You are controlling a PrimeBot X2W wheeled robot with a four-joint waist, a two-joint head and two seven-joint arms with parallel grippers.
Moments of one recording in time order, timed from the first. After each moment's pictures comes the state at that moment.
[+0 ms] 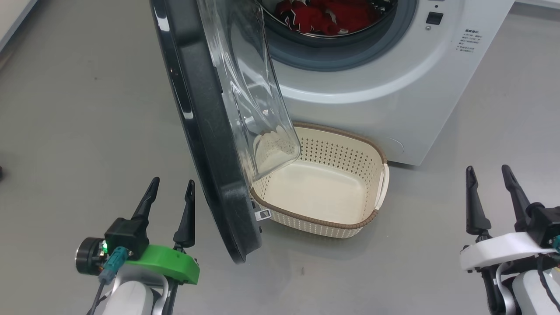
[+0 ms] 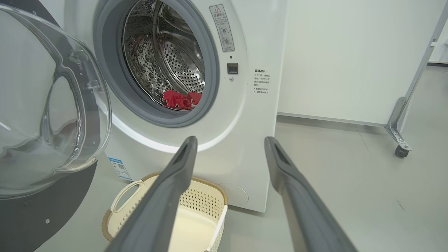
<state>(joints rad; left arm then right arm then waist) -0.18 0.03 -0.23 0.28 -0.30 -0.01 -0.25 -0.04 -0.28 0.17 0.13 0.44 -0.11 -0.26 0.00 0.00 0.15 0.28</state>
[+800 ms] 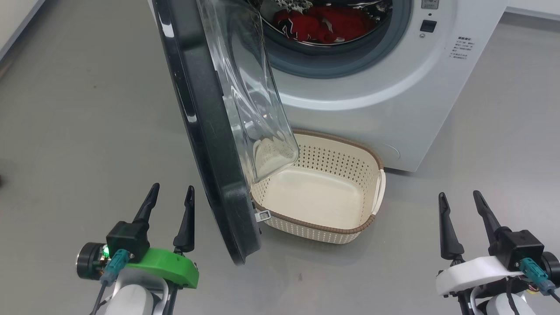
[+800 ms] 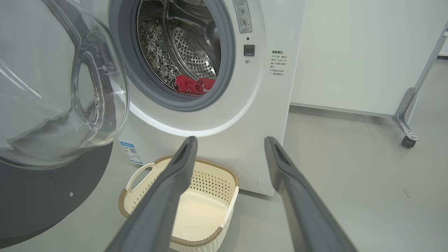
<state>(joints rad) -0.17 0.03 -0.23 0.31 -0.30 -0.01 -0.25 0.03 -0.18 0.19 0.13 0.35 -0.12 -0.26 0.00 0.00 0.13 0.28</state>
